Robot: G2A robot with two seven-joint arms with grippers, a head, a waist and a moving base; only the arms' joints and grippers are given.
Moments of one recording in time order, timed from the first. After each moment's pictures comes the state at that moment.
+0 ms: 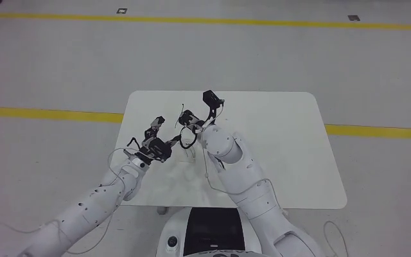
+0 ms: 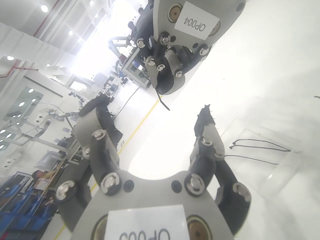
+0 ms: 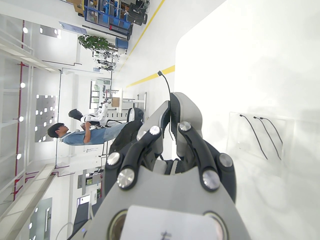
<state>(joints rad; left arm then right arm) 1.20 -0.81 -0.68 -1.43 1.57 0.33 0.45 -1.16 -1.80 1.13 -1.28 -0.58 0.33 0.43</state>
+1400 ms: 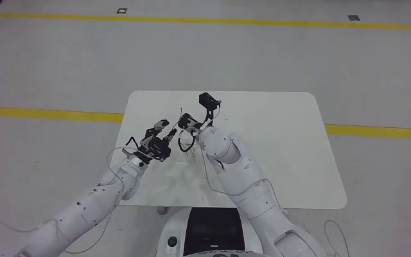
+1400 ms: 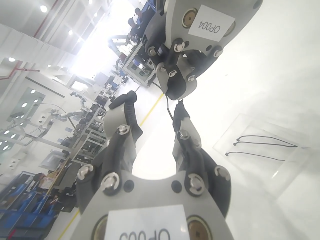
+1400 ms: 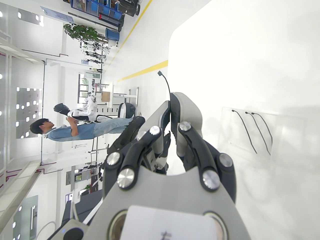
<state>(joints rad) 1.19 -0.79 -0.67 -1.44 1.57 0.34 0.43 -1.14 -1.79 1.10 -1.27 -0.62 0.34 0.46</state>
